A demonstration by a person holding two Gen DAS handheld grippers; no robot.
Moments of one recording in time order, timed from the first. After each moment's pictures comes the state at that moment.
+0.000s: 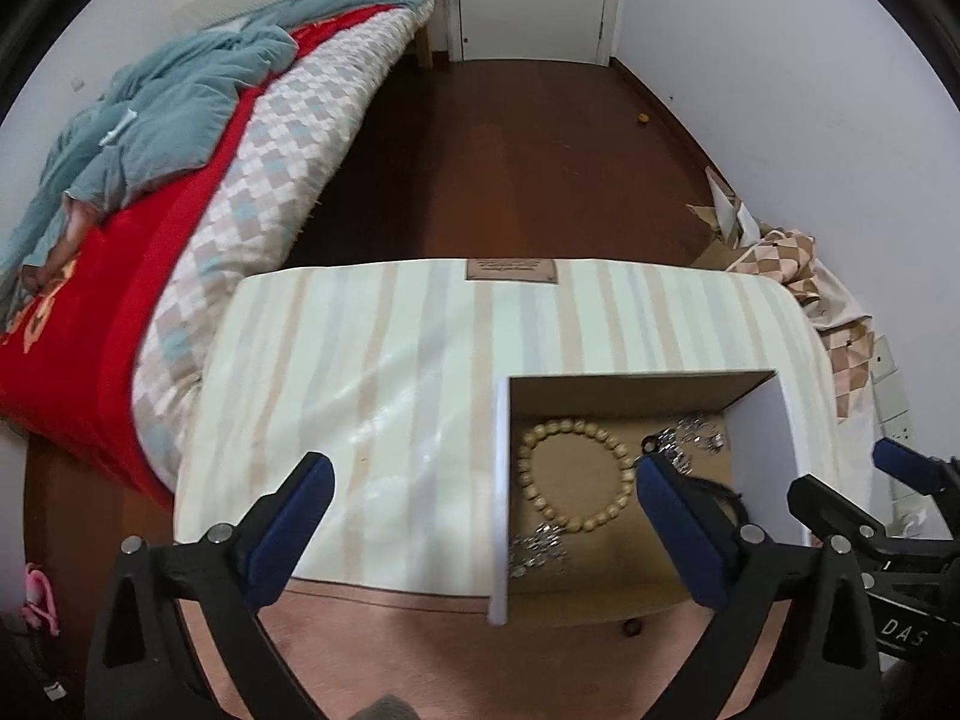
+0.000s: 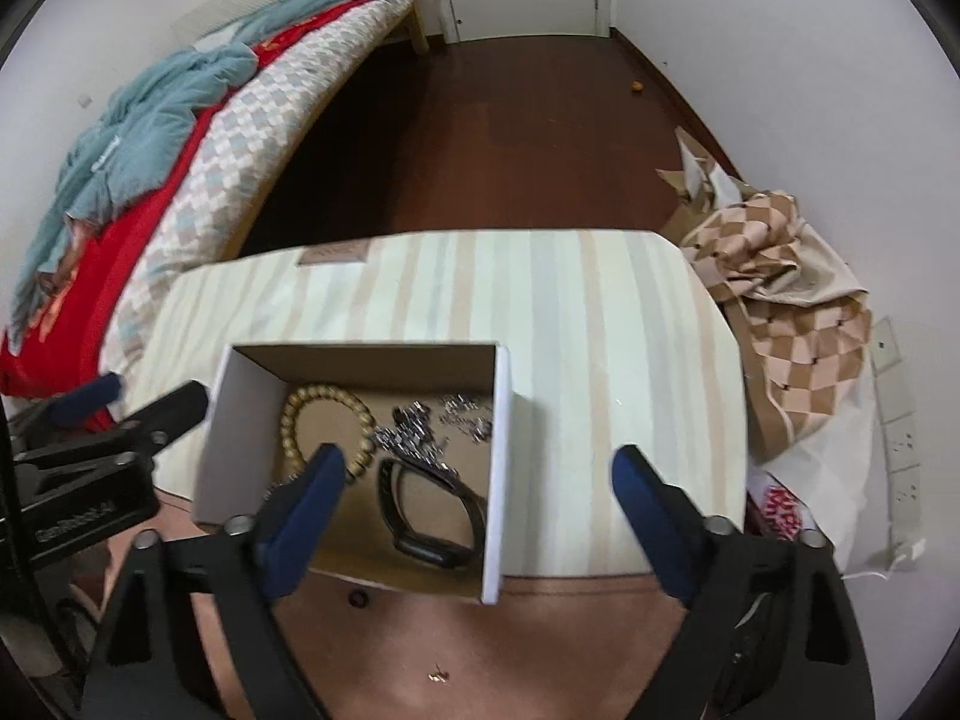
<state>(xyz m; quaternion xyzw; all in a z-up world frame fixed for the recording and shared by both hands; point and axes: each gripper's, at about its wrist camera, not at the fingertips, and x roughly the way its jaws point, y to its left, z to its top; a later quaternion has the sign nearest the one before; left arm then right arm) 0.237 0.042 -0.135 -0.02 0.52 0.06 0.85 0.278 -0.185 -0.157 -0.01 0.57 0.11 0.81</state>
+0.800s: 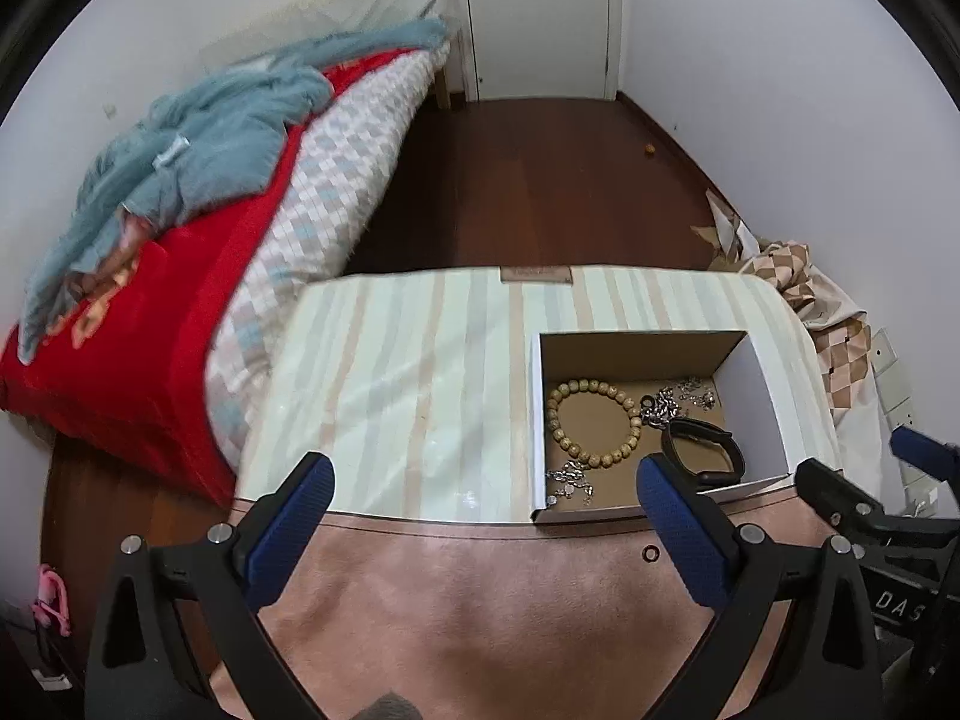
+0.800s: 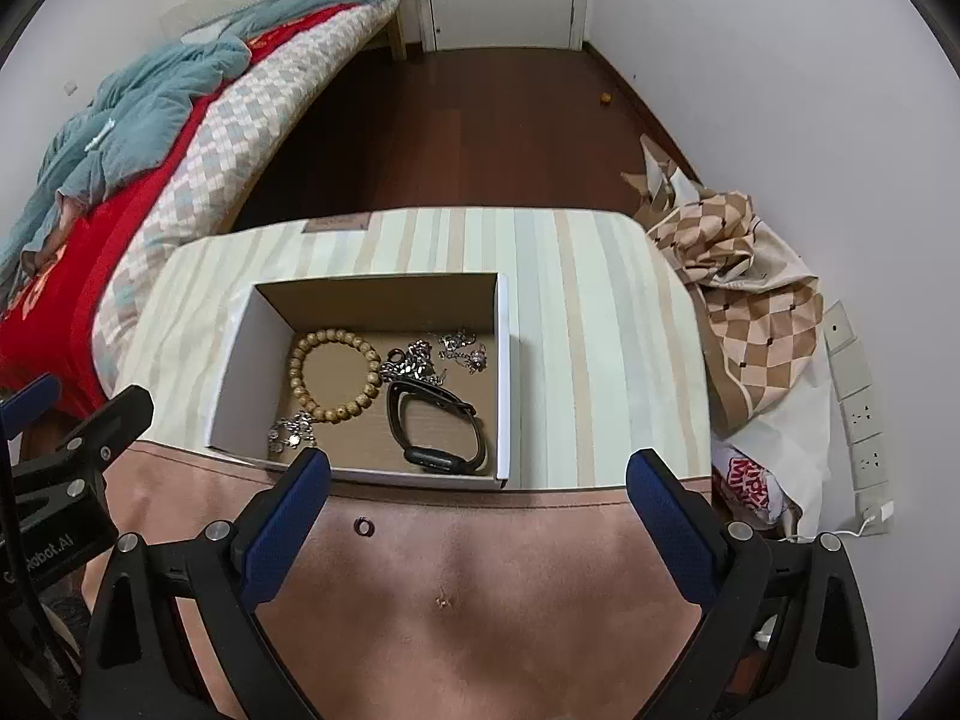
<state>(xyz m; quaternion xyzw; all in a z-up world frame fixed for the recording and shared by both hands) 0.159 0.041 -0.089 0.00 0.47 0.08 0.88 0.213 -0.180 -0.121 -0.02 0.54 0.08 0.84</state>
